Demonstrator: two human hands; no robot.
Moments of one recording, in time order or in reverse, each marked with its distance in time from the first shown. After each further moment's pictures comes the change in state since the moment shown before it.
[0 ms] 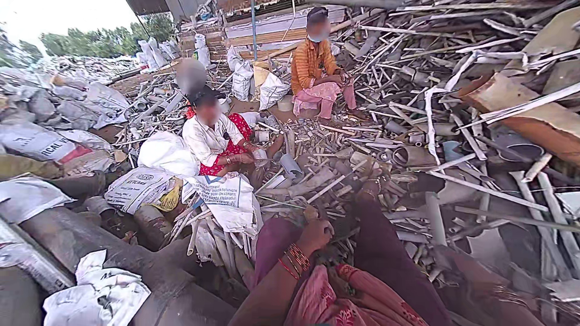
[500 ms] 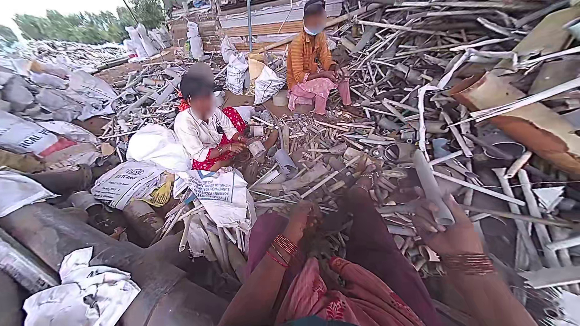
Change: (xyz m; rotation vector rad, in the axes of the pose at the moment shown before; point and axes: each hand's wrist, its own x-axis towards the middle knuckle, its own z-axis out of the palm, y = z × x) left_hand -0.004 -0.001 -0.016 -1.049 0.363 -0.128; right_hand -0.051 -0.096 0.037 0.964 -0.543 -0.463
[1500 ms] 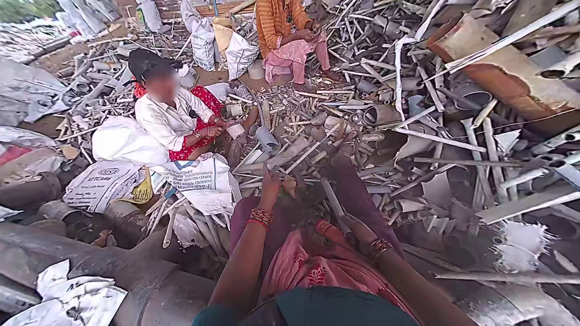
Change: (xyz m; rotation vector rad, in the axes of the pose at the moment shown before) left_hand 0.049 0.006 -0.019 0.263 0.174 0.283; right_hand -0.065 0.113 -0.026 -0.690 0.277 0.772
